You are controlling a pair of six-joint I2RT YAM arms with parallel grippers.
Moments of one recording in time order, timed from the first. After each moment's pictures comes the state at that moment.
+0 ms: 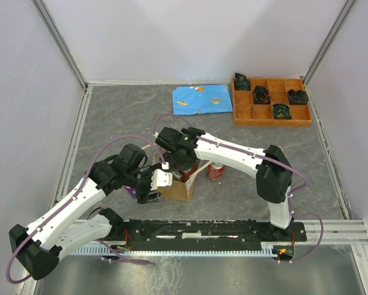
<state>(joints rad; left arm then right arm) -0.66 0.88 0.80 -0.94 0.55 0.79 1.04 1.96 1.70 -1.02 0.20 0.25</state>
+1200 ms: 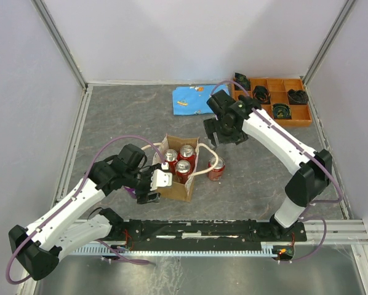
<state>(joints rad) -0.66 0.88 0.80 -0.95 0.55 0.79 0.63 1.70 1.70 -1.21 0.19 0.36</state>
